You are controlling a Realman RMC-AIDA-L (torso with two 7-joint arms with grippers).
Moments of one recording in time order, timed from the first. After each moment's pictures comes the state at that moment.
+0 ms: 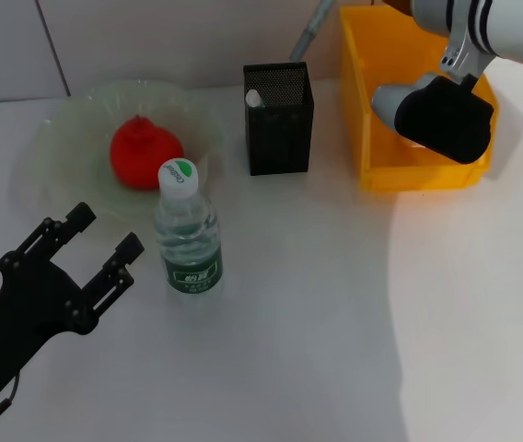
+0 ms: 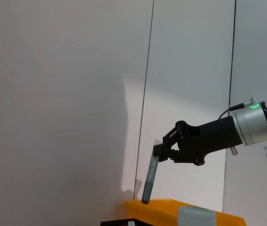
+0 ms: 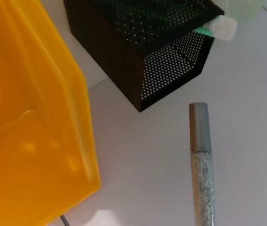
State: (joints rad) left arm -0.05 -2.08 1.65 0.56 0.59 1.38 -0.65; right arm 0.58 1.98 -1.73 -1.29 -2.92 -0.45 0.95
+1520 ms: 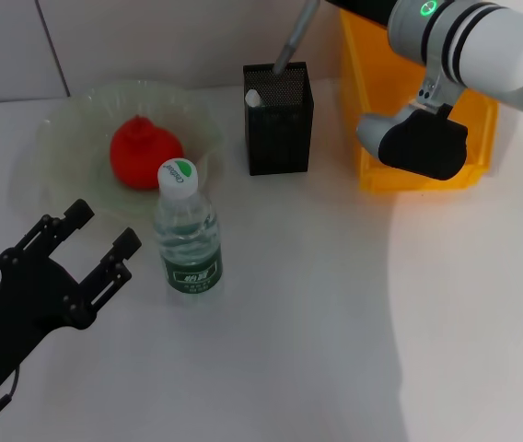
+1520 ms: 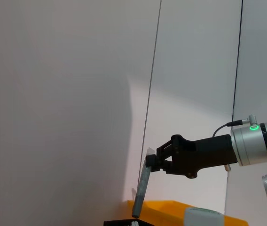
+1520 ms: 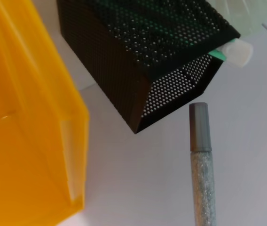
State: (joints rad) left arm -0.07 -2.08 1.64 0.53 0.58 1.39 -0.67; right arm 0.61 1.99 -1.80 -1.10 -2.92 -0.19 0.92
